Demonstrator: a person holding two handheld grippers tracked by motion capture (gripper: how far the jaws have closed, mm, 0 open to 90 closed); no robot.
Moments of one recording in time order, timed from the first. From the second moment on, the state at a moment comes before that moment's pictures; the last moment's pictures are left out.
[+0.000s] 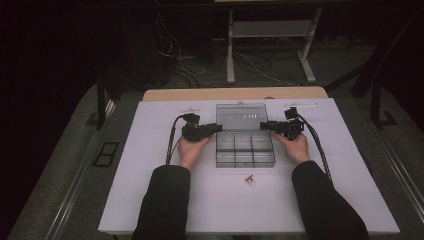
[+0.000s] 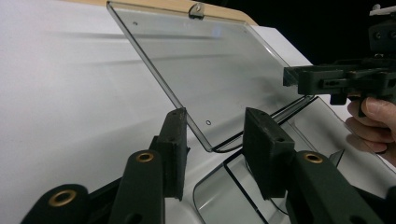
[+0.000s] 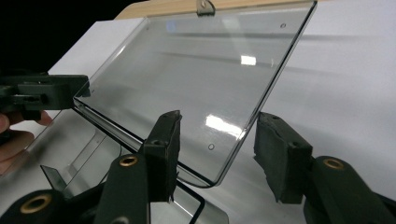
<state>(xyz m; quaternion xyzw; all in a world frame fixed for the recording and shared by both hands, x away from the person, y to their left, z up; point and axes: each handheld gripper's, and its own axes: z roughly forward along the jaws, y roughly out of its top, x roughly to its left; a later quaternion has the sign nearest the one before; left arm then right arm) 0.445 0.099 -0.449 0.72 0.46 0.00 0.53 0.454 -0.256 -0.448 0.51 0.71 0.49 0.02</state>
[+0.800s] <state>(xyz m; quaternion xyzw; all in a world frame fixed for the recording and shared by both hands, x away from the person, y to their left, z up) 0.434 0.108 -0.429 0.73 0.44 0.00 0.53 0.432 -0.251 -0.419 0.48 0.74 0.46 0.06</state>
